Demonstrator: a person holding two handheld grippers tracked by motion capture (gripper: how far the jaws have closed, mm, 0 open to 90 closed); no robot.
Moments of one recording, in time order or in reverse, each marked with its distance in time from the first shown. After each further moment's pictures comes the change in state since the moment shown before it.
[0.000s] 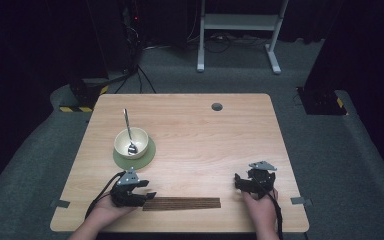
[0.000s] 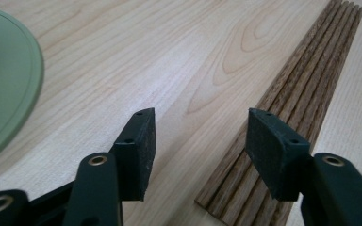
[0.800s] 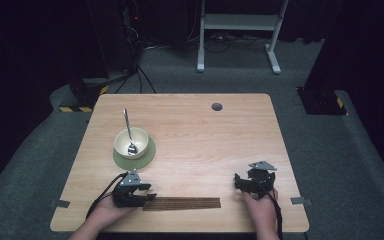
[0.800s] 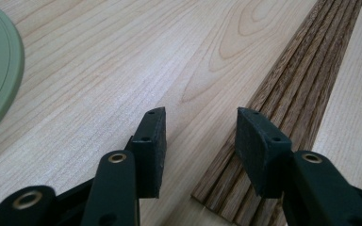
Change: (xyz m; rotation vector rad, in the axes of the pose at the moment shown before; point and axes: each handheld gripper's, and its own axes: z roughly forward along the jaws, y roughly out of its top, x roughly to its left) left arm 0.001 -0.002 0.005 0.038 -0.012 0.009; right arm 0.000 0.000 0.000 -0.001 0.001 0.001
